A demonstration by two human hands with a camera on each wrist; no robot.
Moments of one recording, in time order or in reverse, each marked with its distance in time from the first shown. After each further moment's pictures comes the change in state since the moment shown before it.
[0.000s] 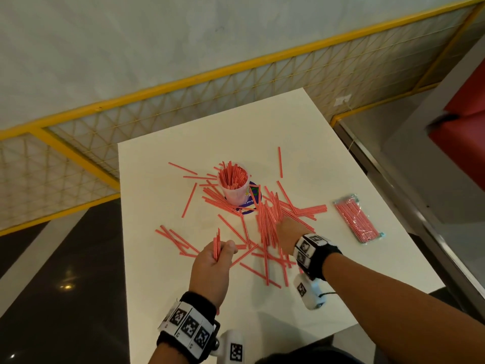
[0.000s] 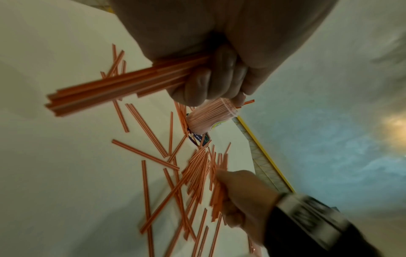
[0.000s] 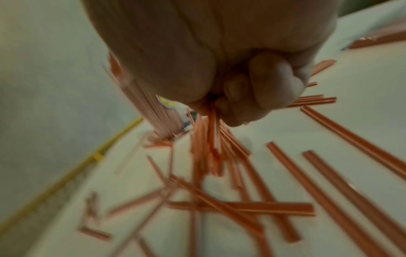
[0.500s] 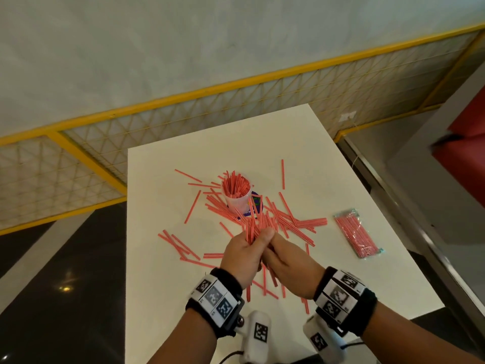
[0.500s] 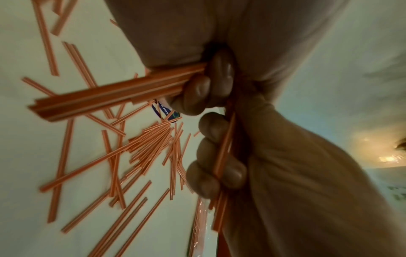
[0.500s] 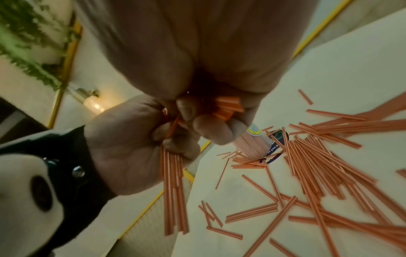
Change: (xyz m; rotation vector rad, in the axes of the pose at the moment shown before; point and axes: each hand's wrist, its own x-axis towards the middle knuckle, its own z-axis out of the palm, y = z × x) left_hand 0.009 0.054 0.048 -0.129 -0.248 0.067; right_hand -0.108 -0.025 -0.027 0.427 -0.016 -0.685
